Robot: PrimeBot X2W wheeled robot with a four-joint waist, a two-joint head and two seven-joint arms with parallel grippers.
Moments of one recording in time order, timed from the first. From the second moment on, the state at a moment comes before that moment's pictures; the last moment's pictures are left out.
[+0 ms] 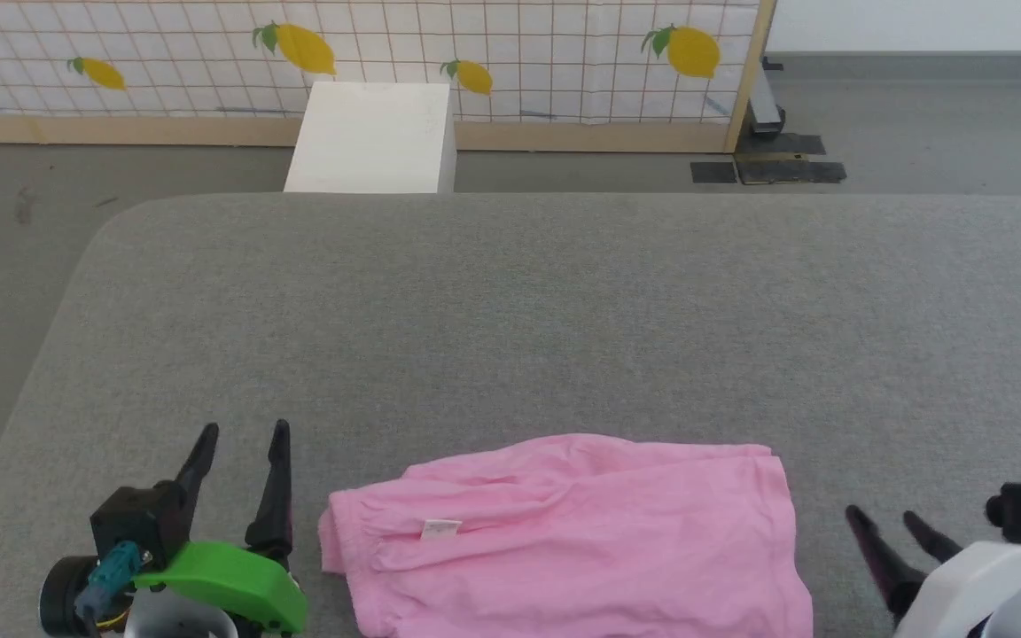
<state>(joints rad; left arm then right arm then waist) 0.04 0.38 -0.27 -0.08 -0.49 0.18 -0.11 0.15 -0.14 -0.11 -0.04 0.44 0.13 0.42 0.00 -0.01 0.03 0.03</state>
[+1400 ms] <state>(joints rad) -0.03 0.33 -0.27 -0.09 -0.36 0.15 -0.25 -0.15 -0.23 0.11 0.30 0.65 0.13 0.80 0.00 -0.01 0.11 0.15</state>
